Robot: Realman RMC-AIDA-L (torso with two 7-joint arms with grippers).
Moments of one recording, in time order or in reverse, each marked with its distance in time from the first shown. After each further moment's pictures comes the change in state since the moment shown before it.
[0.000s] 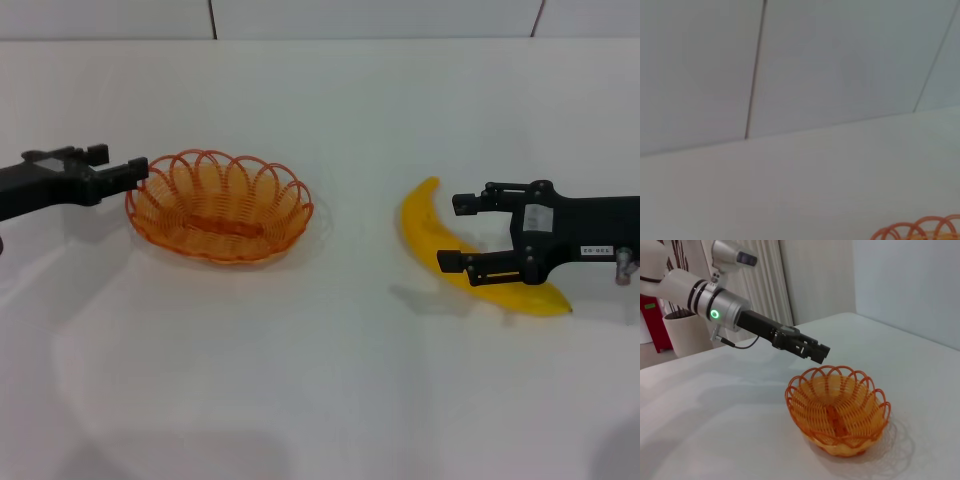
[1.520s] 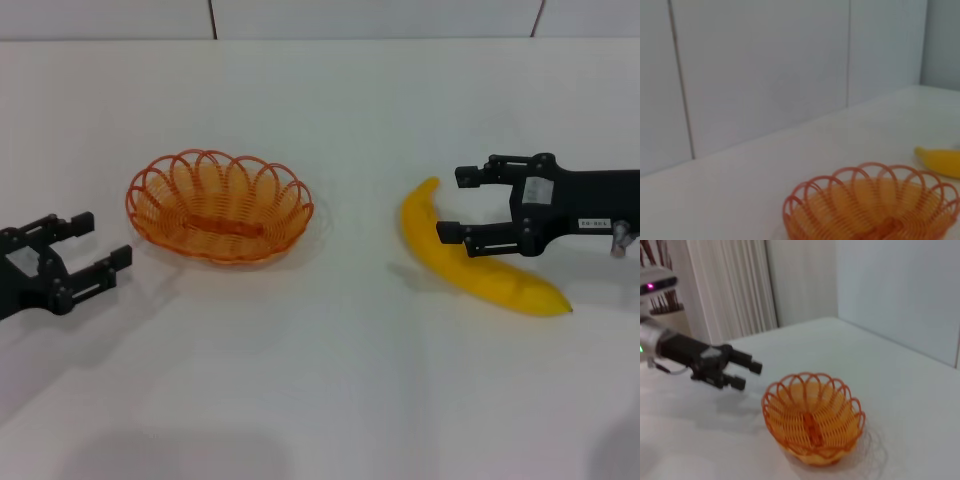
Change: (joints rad) left arm 0.201 0.010 -0.011 -0.110 -0.218 0.231 0.585; right arm 0.004 0.009 -0.032 -0.071 0.026 0.047 0.049
